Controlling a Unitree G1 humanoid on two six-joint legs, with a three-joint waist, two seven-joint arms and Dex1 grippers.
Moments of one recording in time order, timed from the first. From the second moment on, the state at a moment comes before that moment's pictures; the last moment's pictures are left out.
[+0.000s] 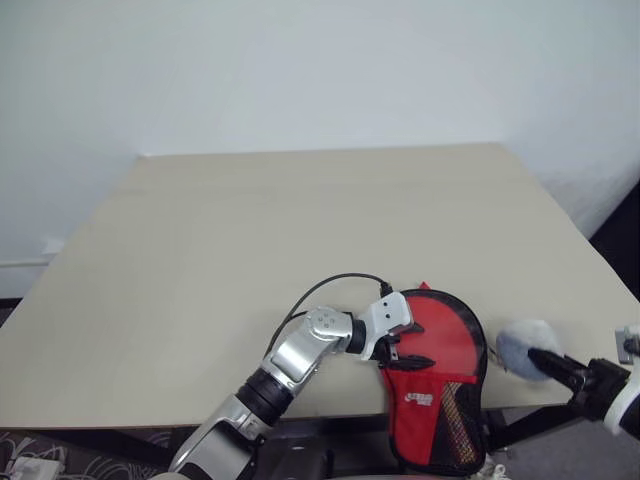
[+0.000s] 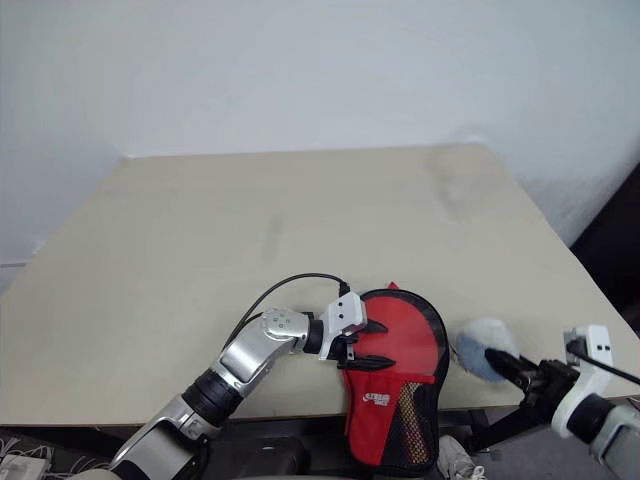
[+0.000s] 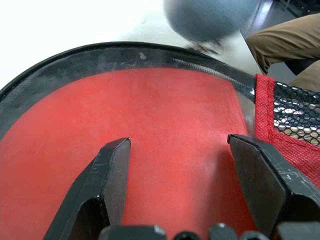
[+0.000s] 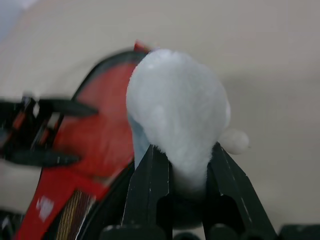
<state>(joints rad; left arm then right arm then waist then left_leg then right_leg) -0.44 0.16 -0.57 0.18 -0.12 0.36 -0.93 0.50 -0.58 -0.71 -0.60 0.98 1.08 0.56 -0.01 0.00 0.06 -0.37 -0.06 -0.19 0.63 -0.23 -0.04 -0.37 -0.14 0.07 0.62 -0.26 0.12</state>
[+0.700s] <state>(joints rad) -0.45 0.12 -0.56 0.23 -0.11 0.36 -0.95 1.06 -0.50 -0.70 -0.83 1.02 0.85 0.72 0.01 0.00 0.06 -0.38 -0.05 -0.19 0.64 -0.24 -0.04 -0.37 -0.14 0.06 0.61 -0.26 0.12</state>
